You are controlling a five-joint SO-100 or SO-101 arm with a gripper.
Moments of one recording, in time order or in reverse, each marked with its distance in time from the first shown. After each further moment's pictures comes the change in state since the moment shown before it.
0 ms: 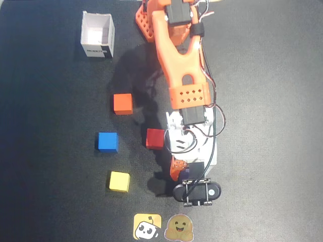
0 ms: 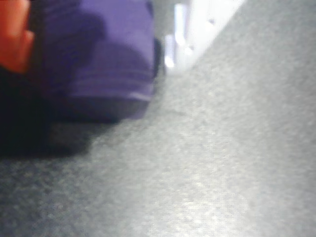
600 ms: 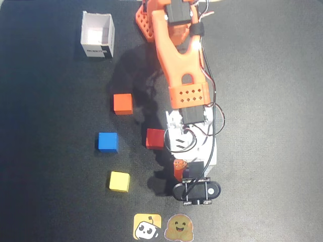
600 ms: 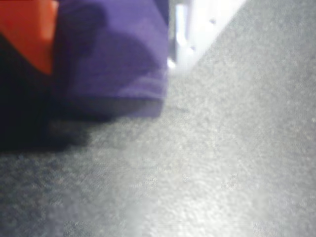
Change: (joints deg) arm 0.3 0.1 1.5 -1.6 0.2
